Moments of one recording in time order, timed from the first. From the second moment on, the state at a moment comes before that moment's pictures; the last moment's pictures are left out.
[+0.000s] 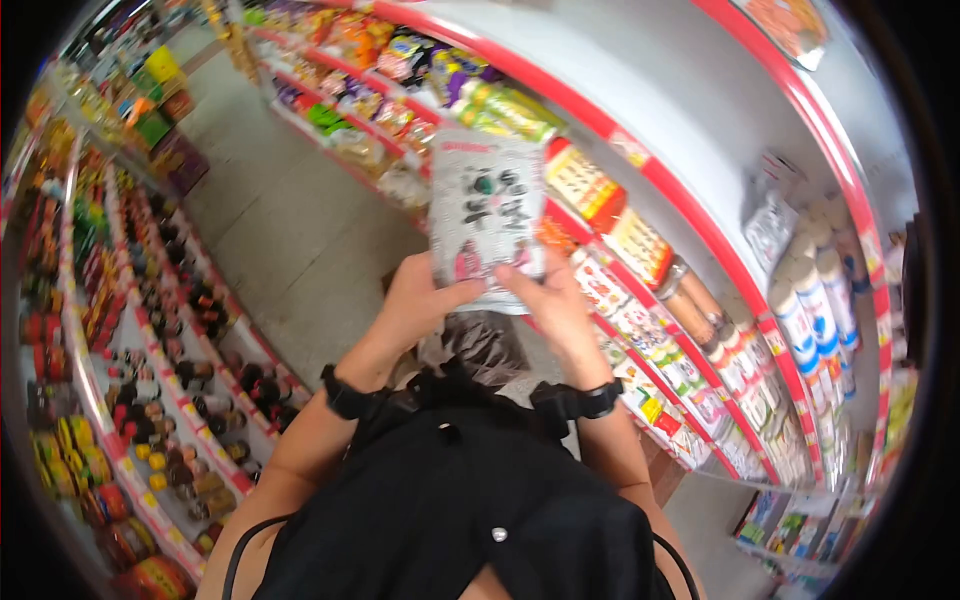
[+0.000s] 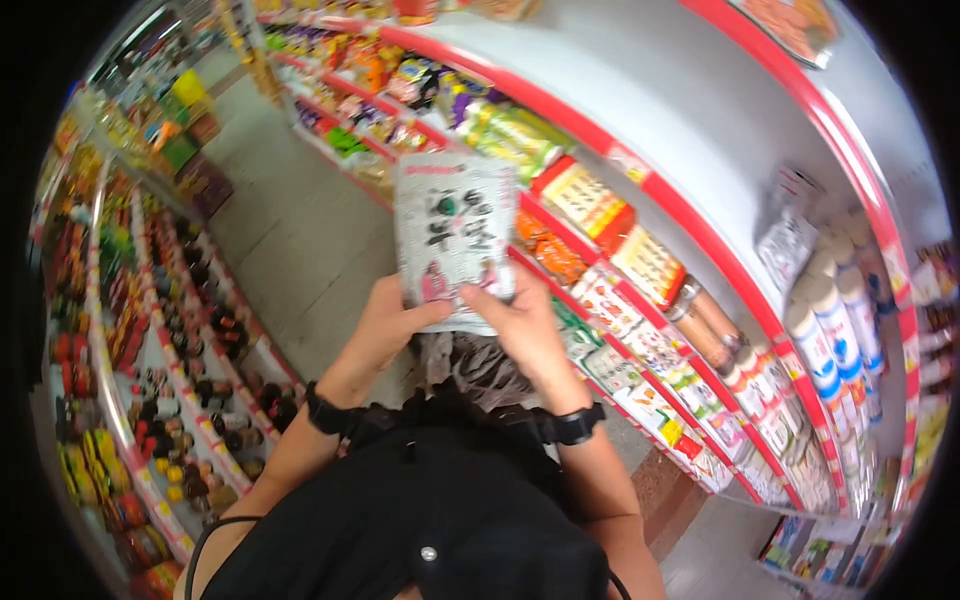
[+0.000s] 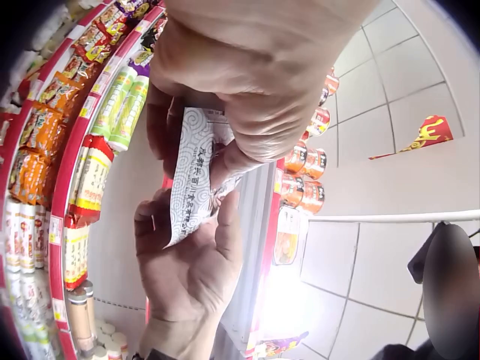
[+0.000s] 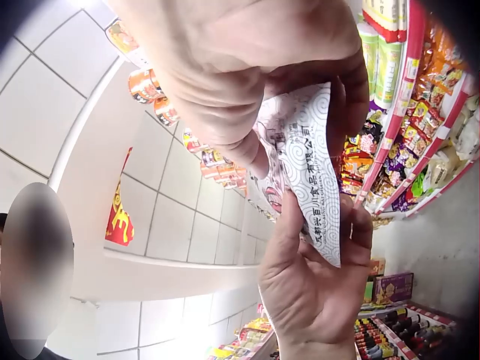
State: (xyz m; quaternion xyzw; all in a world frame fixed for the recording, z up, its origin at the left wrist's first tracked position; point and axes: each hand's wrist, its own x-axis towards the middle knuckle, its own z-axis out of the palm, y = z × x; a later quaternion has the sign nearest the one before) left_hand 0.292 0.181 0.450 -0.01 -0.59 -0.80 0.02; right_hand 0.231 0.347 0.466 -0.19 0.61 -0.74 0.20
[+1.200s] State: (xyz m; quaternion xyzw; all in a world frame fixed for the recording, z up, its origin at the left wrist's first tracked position) left_hand 0.298 0.181 0.425 0.08 -0.68 -0.73 -0.06; right_hand 0.046 0.720 0.474 0.20 0.87 -0.21 -0.39
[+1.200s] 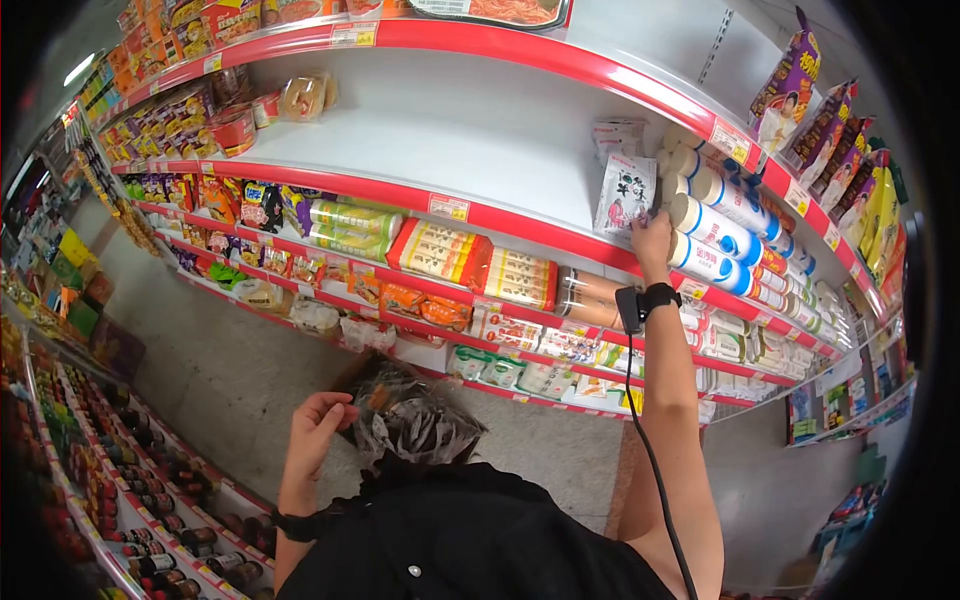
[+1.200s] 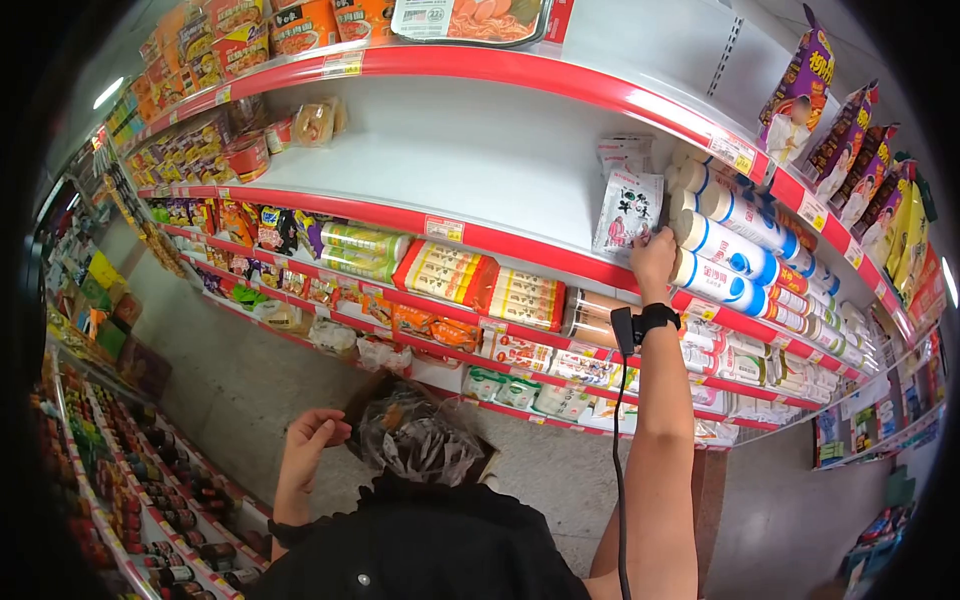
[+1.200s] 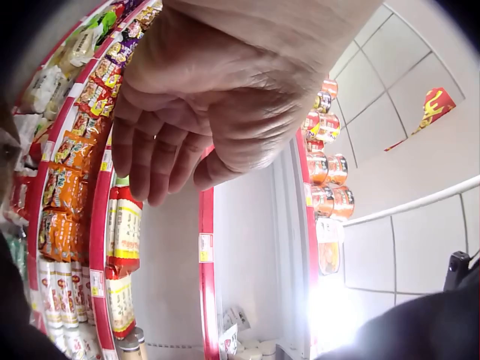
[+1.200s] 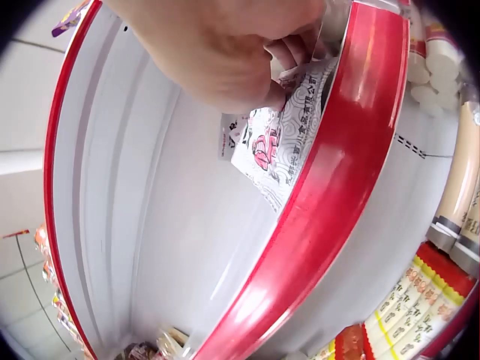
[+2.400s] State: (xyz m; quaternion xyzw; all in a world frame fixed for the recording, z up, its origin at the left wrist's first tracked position) left_hand 0.359 0.130 0.373 0.27 -0.64 -0.72 -0.07; right_hand 0.176 0.367 0.208 -0.34 0.82 -0.27 0.37
